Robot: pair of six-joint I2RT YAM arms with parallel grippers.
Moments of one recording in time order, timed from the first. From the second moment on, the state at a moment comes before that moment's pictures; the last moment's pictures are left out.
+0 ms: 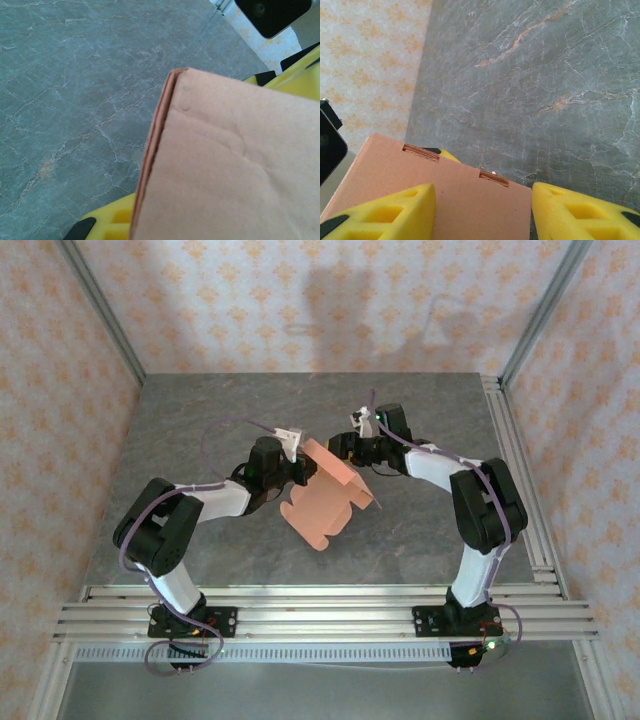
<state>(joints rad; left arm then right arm) -0.45 1.70 0.81 0.46 0.28 -0.38 0.39 1.84 1.15 0.02 -0.78 0.61</state>
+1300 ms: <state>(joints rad) -0.32 1.76 0.82 0.77 0.32 -0.92 0.10 1.50 0.73 0.69 -0.63 1.09</state>
